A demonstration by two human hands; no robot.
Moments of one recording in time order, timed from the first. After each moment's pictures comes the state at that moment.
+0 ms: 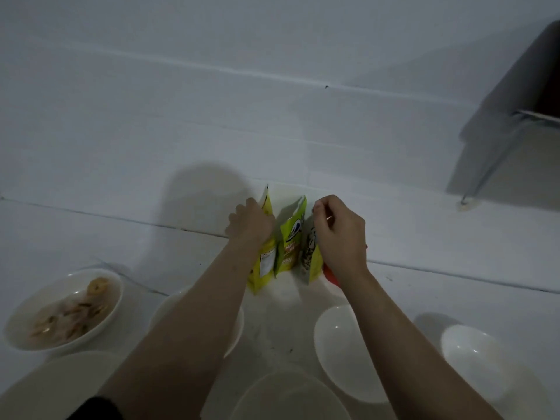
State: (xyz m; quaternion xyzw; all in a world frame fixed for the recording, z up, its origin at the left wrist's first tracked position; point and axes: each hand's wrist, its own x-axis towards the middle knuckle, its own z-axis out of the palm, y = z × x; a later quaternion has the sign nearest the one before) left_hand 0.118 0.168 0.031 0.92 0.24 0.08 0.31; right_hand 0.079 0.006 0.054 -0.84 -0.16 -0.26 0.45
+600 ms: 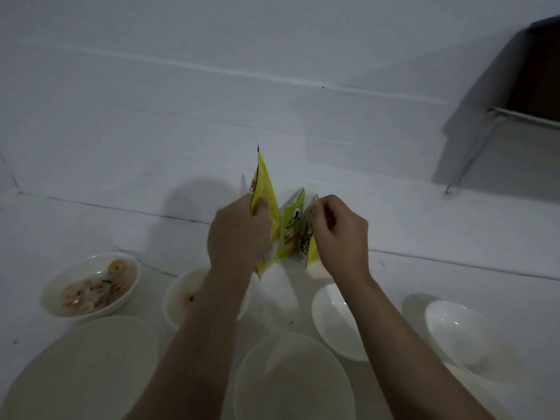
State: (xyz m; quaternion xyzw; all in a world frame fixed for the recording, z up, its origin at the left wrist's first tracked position) left_hand -0.041 0.140 0.088 0.86 0.19 0.28 0.39; right_hand 0.004 -0.001 0.065 -0.82 -0.18 -0.28 0.47
